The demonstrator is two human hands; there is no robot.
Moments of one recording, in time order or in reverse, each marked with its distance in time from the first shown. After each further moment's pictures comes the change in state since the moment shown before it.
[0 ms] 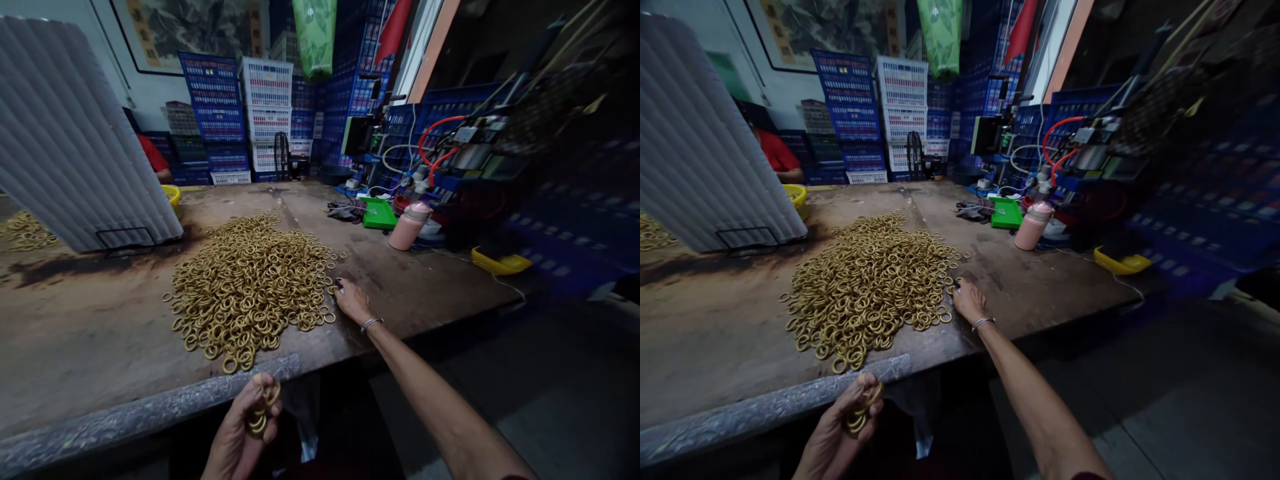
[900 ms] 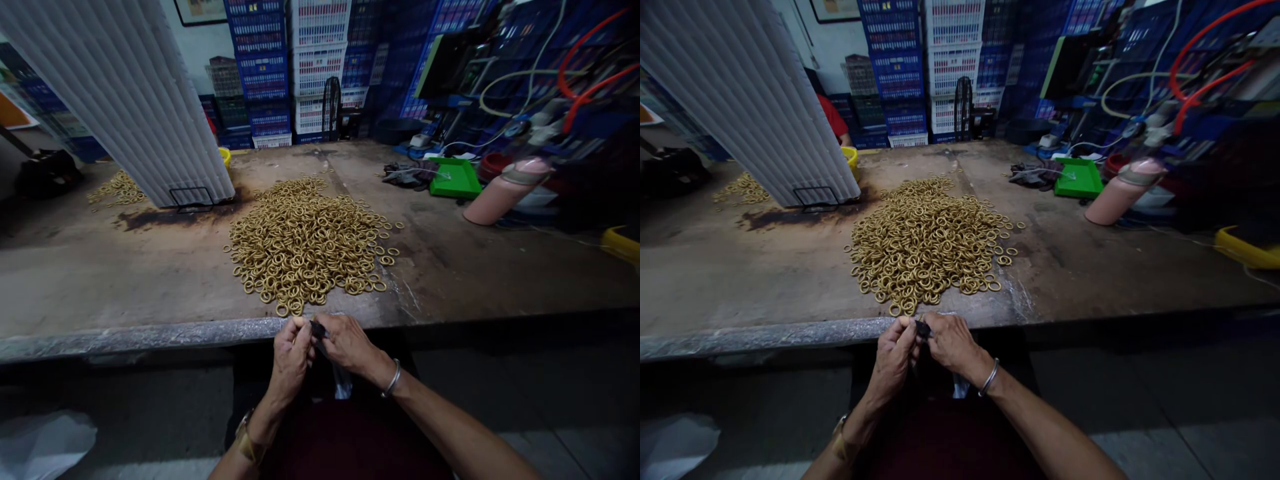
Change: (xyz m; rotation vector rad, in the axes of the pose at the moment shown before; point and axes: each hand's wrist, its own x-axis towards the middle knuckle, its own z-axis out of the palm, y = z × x) left_hand 0.004 0.000 -0.005 0.686 0.109 0.445; right_hand -0.151 -0.093 0.017 0.198 -0.368 -0.741
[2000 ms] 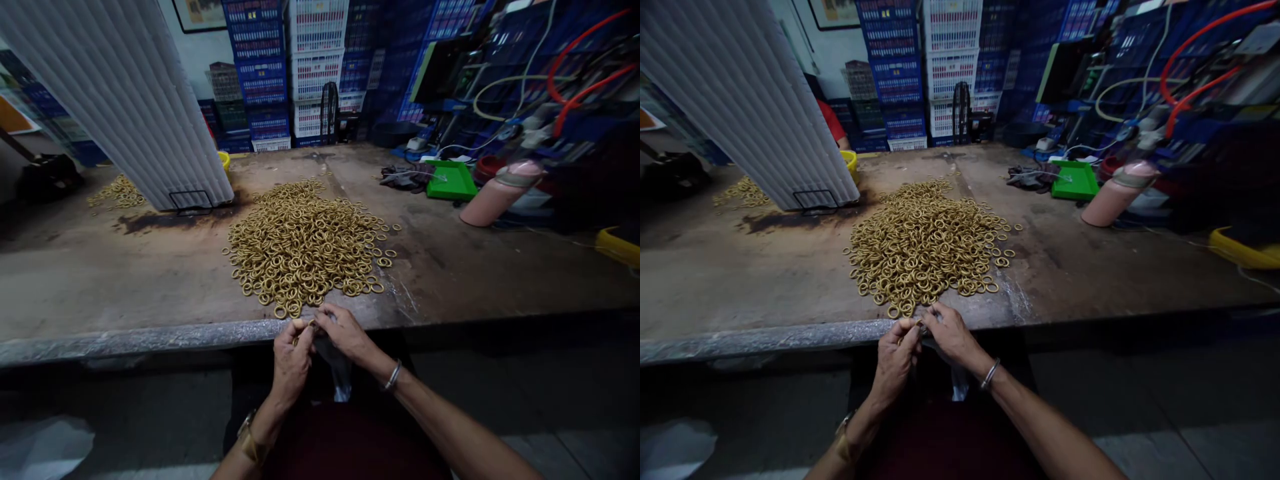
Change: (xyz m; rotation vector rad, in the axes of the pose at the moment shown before) left_hand 0.002 -0.004 0.007 0.022 0.066 0.049; right_hand 0.007 -0.003 -0.008 0.730 0.099 0.265
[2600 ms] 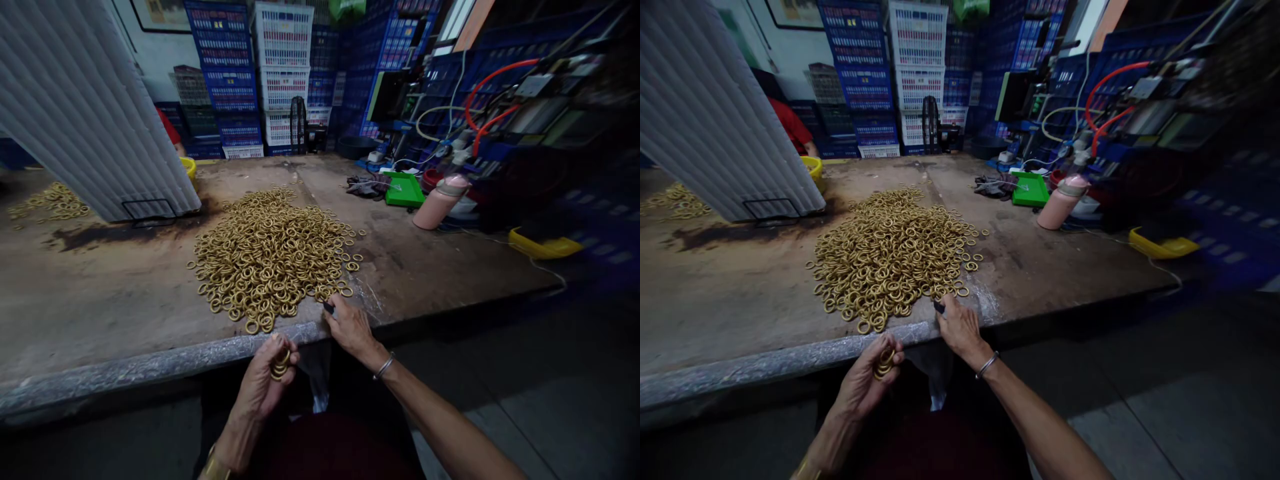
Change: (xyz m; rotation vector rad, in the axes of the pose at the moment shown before) left_hand 0.006 0.010 -0.001 -0.636 -0.193 -0.433; right_hand -0.001 0.039 -0.052 -0.809 0.332 -0.004
